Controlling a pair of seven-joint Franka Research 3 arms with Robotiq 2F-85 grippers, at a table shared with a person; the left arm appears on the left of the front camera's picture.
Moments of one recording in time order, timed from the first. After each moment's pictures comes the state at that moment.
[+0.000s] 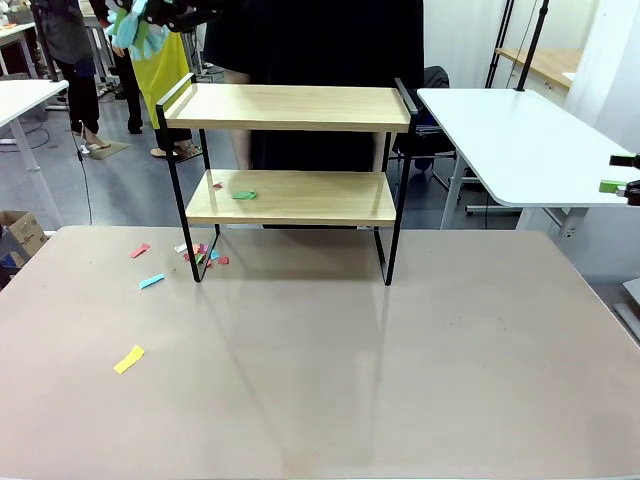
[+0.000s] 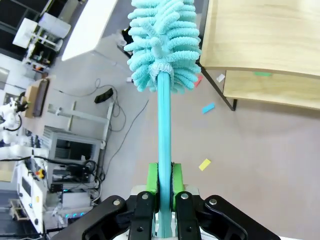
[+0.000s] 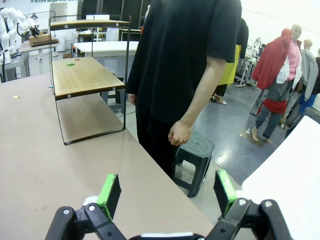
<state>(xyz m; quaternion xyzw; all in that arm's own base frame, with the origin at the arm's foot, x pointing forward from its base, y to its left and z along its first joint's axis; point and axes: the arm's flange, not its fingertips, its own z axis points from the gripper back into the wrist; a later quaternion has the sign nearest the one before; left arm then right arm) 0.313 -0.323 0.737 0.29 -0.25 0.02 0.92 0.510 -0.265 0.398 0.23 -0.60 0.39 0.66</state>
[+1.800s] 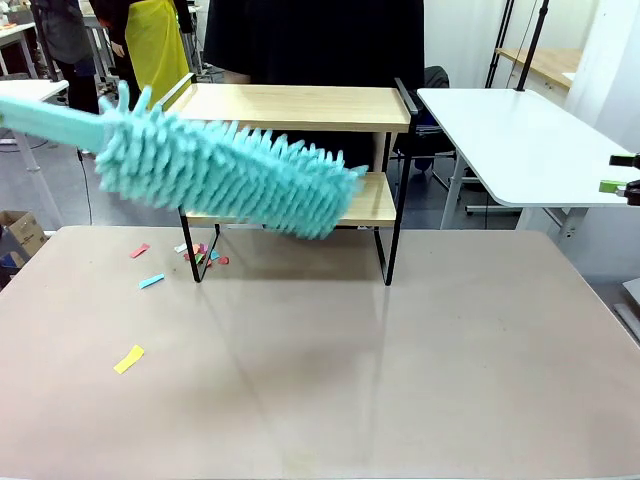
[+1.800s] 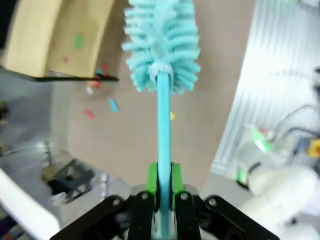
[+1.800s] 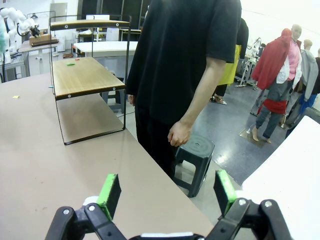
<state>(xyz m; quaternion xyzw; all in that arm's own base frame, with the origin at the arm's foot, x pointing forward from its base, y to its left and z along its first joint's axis) 0.217 -0.125 0.735 0.06 -0.15 -0.64 0.75 0.510 -0.265 0.398 0.23 -0.60 0.39 0.66</state>
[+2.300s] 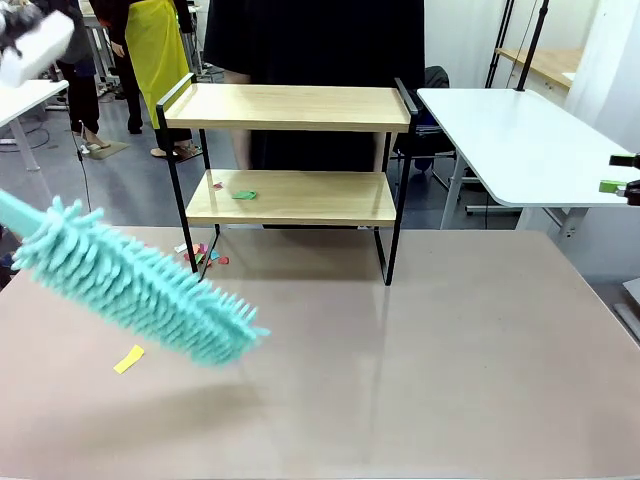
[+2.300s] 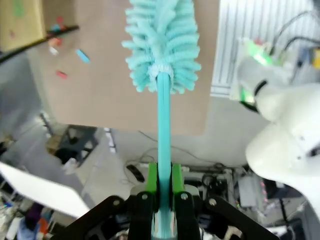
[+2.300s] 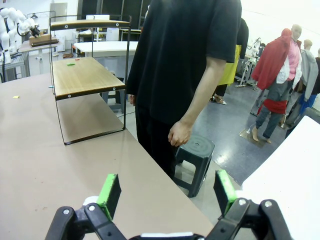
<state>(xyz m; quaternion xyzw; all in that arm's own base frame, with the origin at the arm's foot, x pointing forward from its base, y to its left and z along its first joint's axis) 0.234 -0.130 0.682 0.15 0.05 -0.71 0.69 0.510 -0.265 0.398 0.23 -0.60 0.39 0.66</state>
